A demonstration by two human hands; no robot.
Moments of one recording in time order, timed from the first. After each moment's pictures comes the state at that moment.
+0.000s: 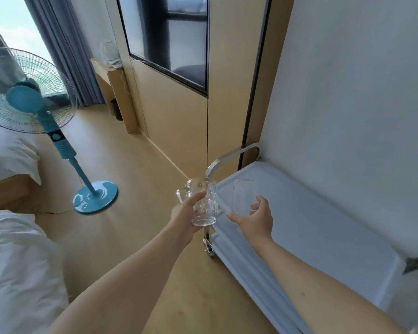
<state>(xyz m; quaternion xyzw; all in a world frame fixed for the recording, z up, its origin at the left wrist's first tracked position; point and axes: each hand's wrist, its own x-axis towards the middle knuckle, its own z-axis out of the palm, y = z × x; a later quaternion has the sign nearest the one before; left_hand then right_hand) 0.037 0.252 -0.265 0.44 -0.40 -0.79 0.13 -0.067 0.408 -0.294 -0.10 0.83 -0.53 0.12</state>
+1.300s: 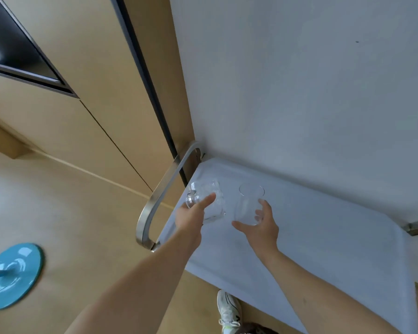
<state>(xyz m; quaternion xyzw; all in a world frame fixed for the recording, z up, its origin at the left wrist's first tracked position) -0.317 0.211 -0.378 0.45 -0.56 -0.69 -0.07 -0.315 0.390 -0.427 0.18 0.80 -0.56 0.10</state>
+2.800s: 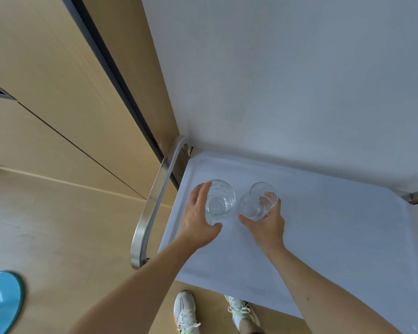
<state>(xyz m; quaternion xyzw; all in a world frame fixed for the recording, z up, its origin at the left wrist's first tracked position) -0.347 0.175 -0.423 0.01 -0.90 -0.42 -0.11 -0.336 0.373 -0.469 0.23 0.81 -0.54 0.03</state>
